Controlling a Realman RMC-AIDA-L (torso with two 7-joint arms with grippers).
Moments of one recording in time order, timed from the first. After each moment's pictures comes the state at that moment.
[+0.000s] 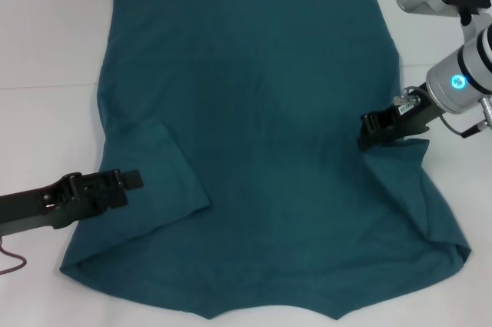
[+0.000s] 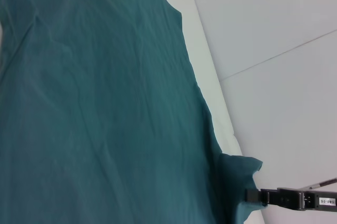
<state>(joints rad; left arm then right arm) -0.50 -2.10 0.53 0.77 2.11 1.57 -2.36 0.96 1.96 -0.91 -0.65 -2.68 -1.27 2.76</state>
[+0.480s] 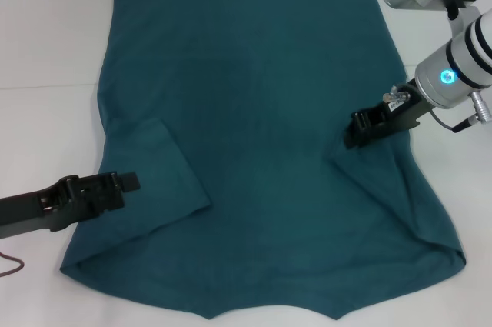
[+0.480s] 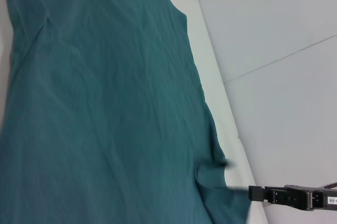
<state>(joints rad) -0.49 -2.10 0.53 0.77 2.11 1.57 -2.36 0.99 1.96 -0.93 -0.65 -2.68 -1.27 2.75</state>
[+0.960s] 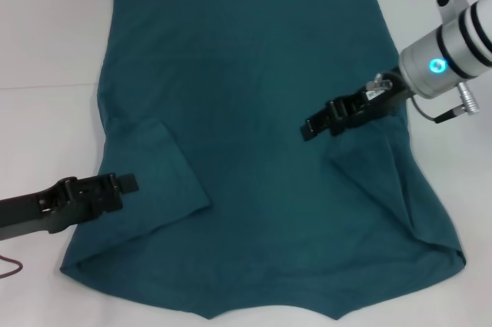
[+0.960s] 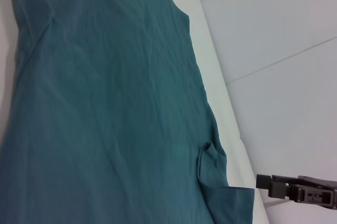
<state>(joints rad) -0.48 -2.09 0.53 0.77 2.11 1.56 -2.36 0.99 1.95 -0.93 -0.66 -2.50 -1.32 2.61</state>
